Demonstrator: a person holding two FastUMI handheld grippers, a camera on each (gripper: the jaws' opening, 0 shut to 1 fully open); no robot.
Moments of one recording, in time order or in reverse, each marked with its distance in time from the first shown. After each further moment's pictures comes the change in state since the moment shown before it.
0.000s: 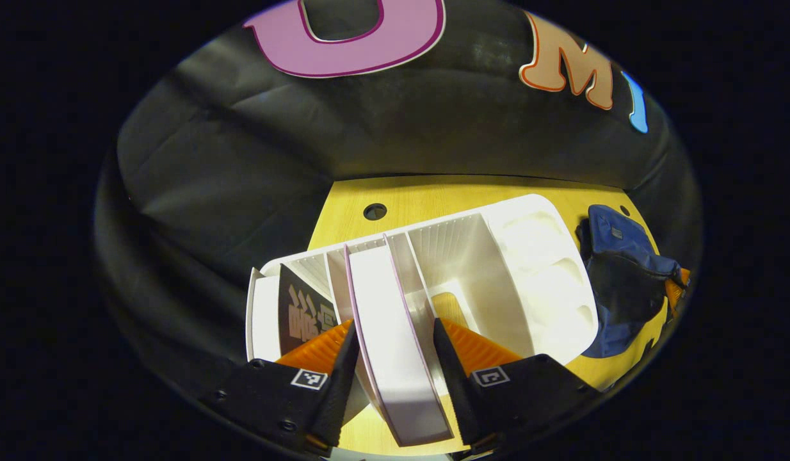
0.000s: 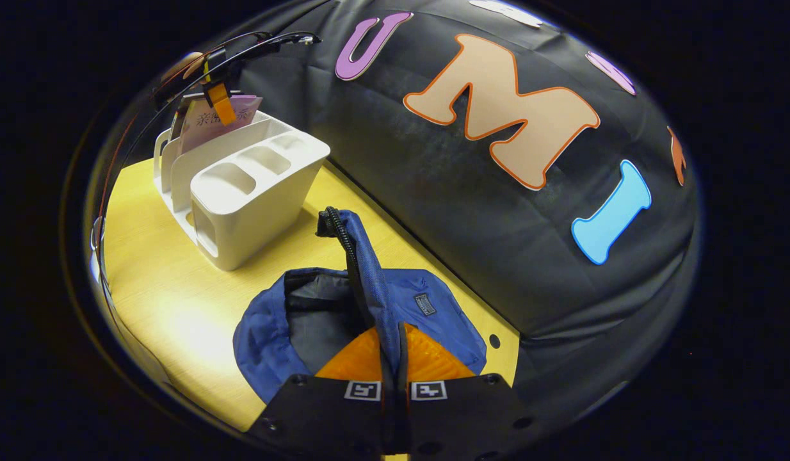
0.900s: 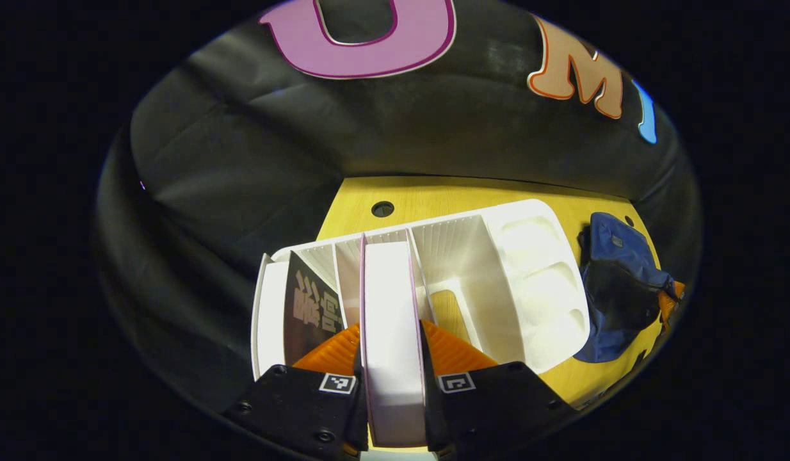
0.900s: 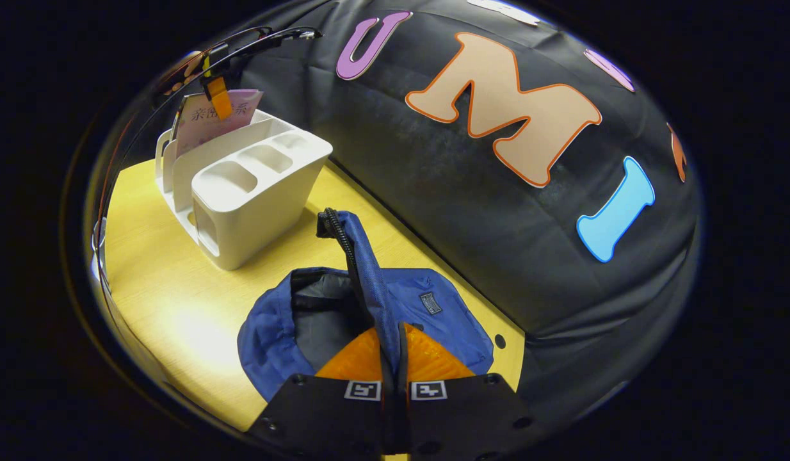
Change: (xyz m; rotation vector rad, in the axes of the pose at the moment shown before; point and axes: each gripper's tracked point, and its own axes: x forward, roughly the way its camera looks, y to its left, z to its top) left arm -0.017 0.002 -0.005 -0.051 -0.028 0.032; right arm 0.004 0.007 -0.004 0.006 -0.004 0.018
